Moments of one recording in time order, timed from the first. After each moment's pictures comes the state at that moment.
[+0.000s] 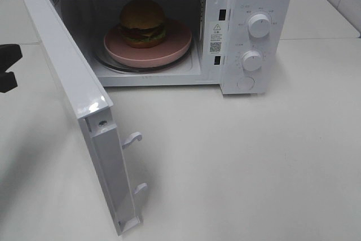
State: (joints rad) left arm 0.03 1.53 -0.39 0.63 -0.96 -0.39; right arm 0.08 0.00 -0.49 -0.16 0.98 0.10
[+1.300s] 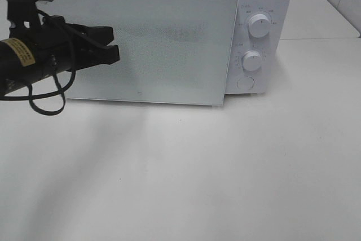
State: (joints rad) left arm -0.47 1.67 -0.66 0.19 -0.73 -0.28; right arm 0.08 0.00 -0.49 -0.16 0.98 0.10
